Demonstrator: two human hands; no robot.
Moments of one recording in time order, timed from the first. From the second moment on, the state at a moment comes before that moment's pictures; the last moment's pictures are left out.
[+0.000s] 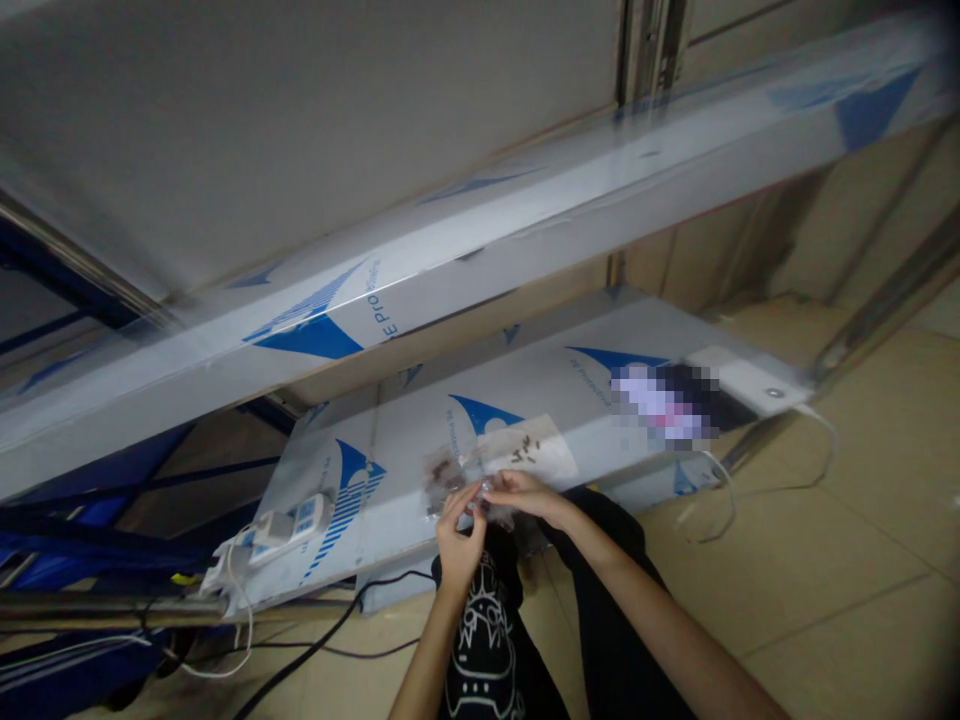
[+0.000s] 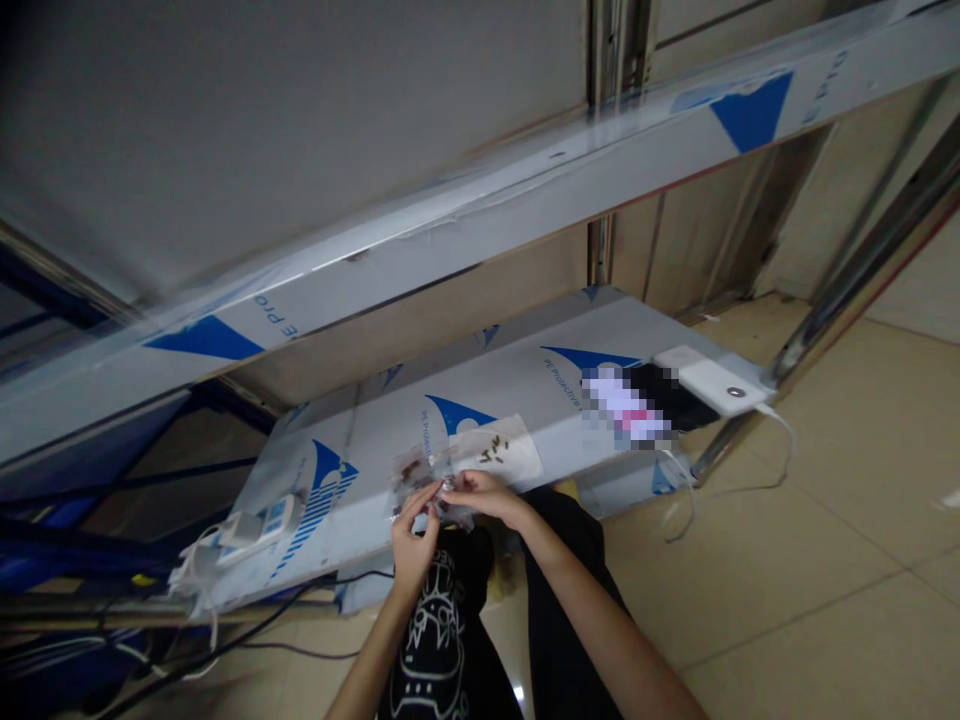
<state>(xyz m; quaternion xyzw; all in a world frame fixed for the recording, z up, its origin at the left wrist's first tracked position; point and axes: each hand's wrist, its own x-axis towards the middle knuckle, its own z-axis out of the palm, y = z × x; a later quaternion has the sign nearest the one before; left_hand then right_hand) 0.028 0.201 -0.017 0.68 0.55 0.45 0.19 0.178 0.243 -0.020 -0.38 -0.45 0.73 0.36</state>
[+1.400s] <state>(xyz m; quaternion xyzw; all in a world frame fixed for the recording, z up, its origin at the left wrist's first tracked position) -0.002 0.243 -0.043 0.72 0.69 0.08 -0.04 0.236 0.255 -0.024 -0.57 -0.41 0.60 0.39</state>
